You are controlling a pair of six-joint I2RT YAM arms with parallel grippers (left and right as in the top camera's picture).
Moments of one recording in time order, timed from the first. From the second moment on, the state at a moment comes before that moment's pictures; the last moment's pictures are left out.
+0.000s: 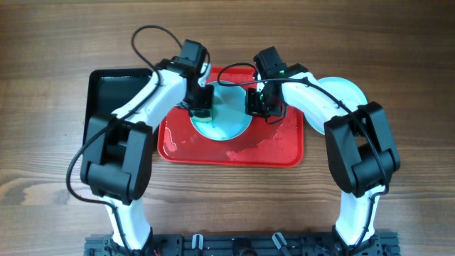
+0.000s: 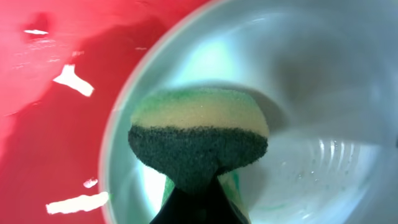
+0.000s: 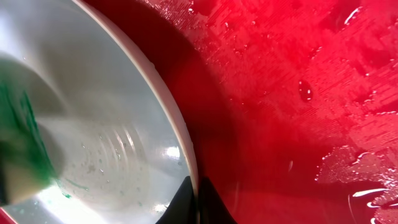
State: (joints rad) left arm -0.35 2.01 1.40 -0.75 0.10 -0.16; right arm 0.42 2.07 1.39 -0.69 -0.29 0.49
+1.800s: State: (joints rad) left arm -0.38 2.07 1.41 -0.58 0.12 -0.41; right arm 0.42 2.08 1.39 -0.71 -0.31 0.47
